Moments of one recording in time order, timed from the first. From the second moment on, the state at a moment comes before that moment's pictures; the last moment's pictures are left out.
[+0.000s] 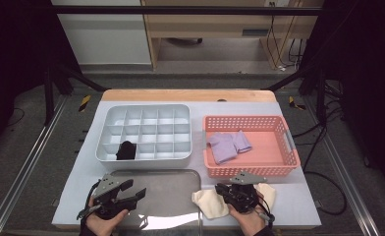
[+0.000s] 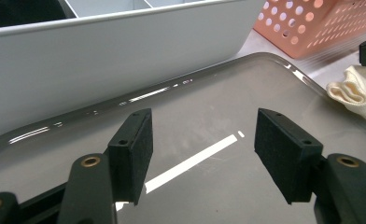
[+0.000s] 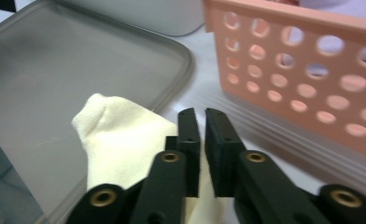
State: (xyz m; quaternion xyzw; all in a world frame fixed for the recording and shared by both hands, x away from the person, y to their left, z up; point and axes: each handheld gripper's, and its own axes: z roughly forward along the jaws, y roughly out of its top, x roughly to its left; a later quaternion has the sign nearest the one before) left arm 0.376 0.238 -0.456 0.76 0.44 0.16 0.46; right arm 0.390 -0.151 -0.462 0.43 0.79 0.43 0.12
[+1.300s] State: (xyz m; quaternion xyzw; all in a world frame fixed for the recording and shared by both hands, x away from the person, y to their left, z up) left arm 0.375 0.238 -0.456 0.76 0.44 0.16 0.46; right arm 0.394 -0.168 -0.465 0.45 0.81 0.34 0.19
